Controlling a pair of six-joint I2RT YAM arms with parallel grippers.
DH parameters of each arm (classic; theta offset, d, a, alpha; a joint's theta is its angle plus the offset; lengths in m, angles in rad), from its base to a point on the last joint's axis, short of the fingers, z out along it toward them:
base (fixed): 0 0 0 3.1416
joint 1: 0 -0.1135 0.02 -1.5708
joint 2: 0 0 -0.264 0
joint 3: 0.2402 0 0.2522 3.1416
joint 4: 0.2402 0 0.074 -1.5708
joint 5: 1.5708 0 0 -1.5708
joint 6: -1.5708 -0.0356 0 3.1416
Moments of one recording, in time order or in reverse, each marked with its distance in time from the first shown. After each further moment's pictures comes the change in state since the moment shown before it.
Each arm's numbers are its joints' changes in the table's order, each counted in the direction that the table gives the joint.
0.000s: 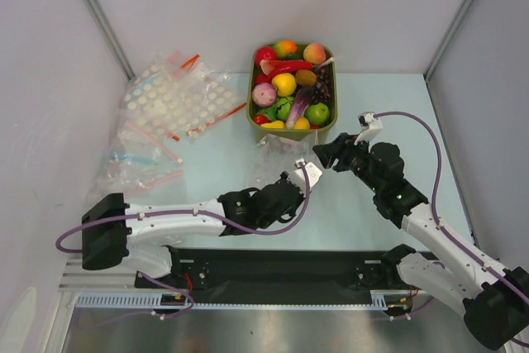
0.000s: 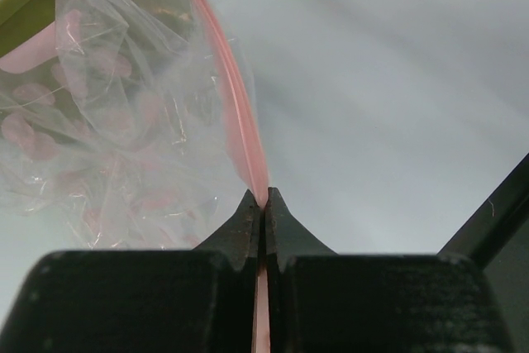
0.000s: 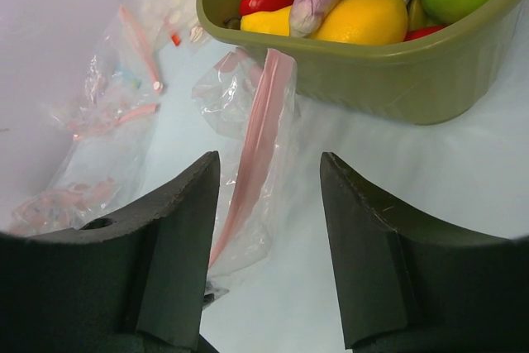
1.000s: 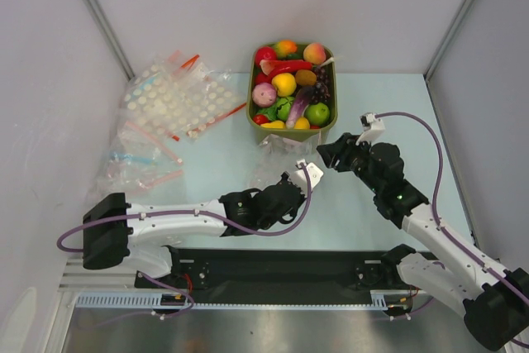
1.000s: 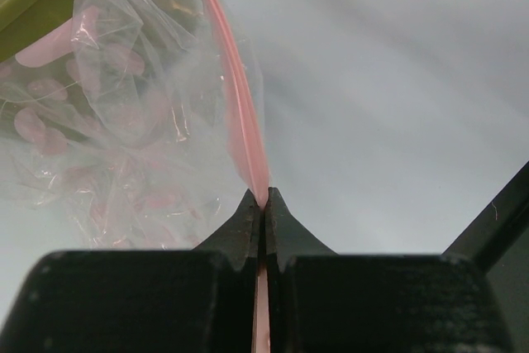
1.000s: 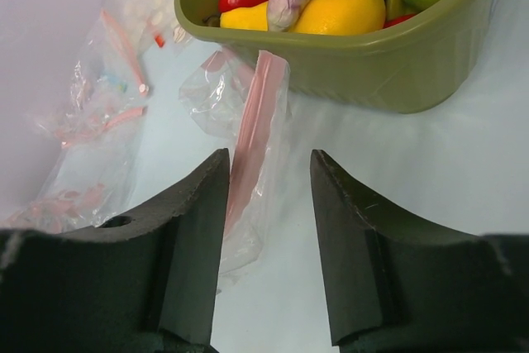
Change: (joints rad) left arm 0.012 -0.011 0.008 0.001 -0.024 -0.002; right arm 0.005 0.004 0.001 0.030 0.047 -0.013
